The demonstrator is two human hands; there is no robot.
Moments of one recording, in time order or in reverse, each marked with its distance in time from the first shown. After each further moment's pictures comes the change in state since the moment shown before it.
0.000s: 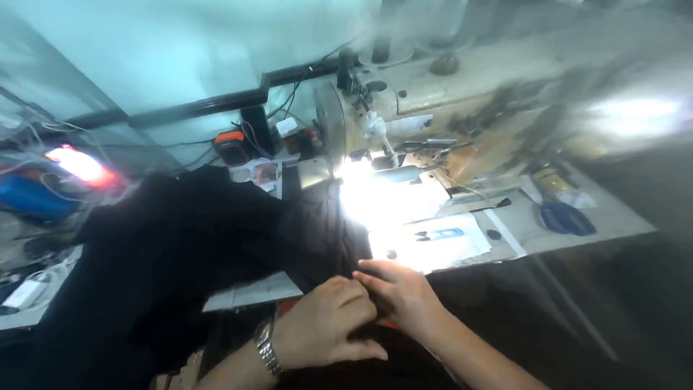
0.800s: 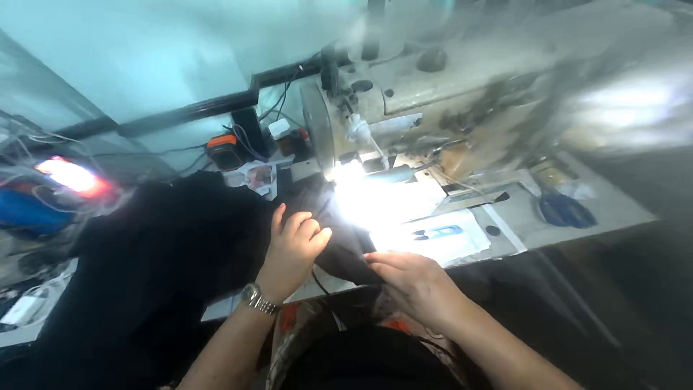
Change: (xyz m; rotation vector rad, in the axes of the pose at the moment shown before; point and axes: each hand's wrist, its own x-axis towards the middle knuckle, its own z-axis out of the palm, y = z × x) left_hand 0.016 -0.083 -0.026 0.745 -0.006 -0.251; right_hand 0.017 0.017 -0.031 -0.050 -0.076 -0.040
